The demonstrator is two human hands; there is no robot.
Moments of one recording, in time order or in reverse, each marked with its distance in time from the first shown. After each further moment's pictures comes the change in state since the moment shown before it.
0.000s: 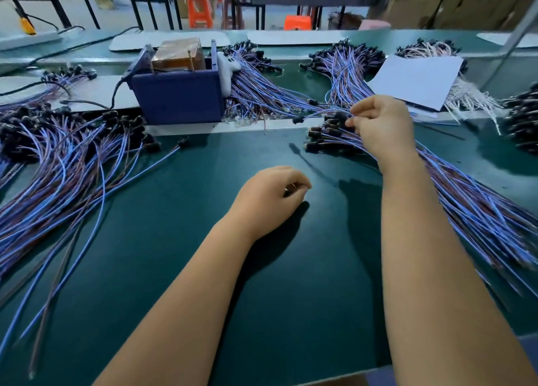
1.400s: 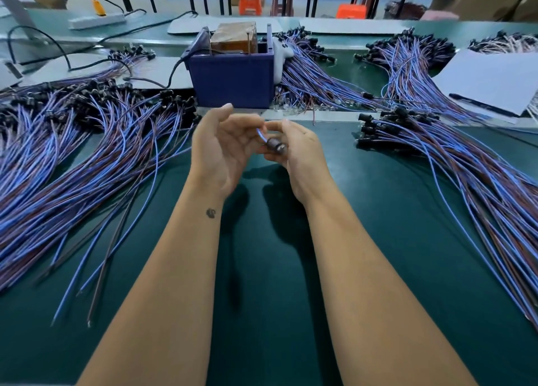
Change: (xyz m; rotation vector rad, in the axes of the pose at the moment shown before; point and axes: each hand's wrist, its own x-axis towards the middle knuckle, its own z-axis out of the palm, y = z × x) left_hand -0.011 -0.046 -0.086 -1.343 0.469 -0.274; right_hand -0.091 -0.064 0.146 0.838 -0.517 0.165
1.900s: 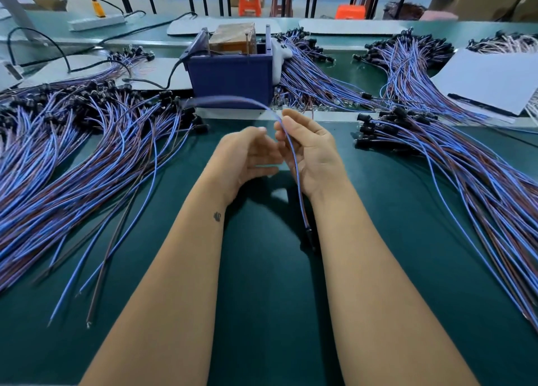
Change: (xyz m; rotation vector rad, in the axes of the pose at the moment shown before) left_hand 0.000 -0.011 0.002 0.502 0.034 -0.250; right_hand 0.001 -0.008 -0.015 0.399 -0.001 0.032
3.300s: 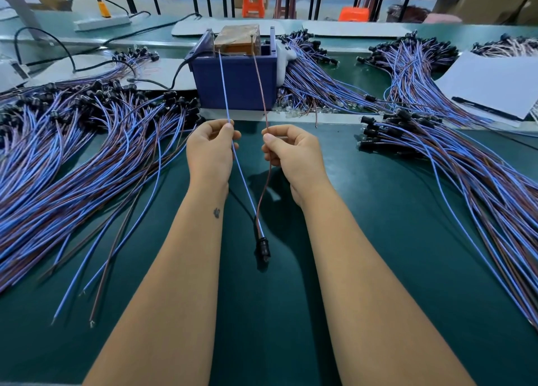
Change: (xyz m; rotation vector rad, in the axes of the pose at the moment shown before) left_hand 0.010 -0.007 -0.020 0.100 0.610 0.232; right_hand -0.004 0.018 0.011 -0.578 0.024 -0.102
